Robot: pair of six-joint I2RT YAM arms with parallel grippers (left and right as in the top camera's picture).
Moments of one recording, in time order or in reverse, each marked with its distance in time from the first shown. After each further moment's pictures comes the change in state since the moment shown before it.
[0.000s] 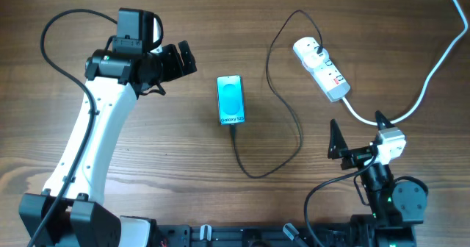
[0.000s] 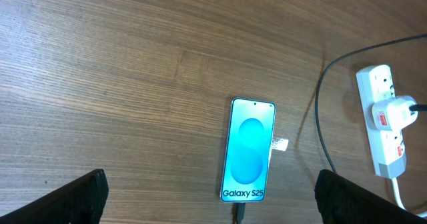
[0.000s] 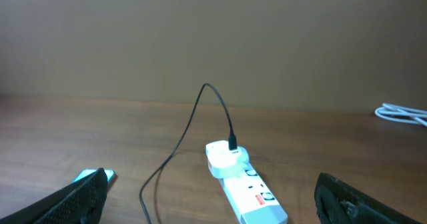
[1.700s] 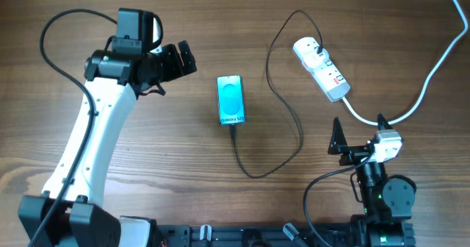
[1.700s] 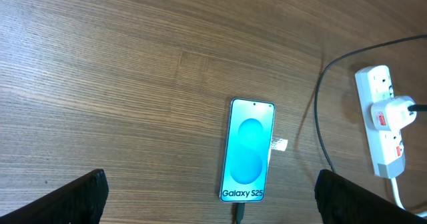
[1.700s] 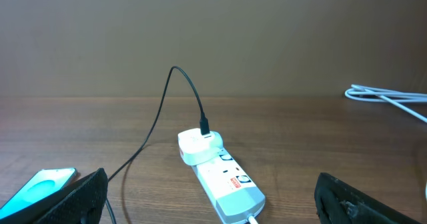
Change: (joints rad) left arm 0.000 -0.008 0.000 0.000 0.000 0.000; right arm -0.003 -0.033 -0.149 0.113 0.110 0.012
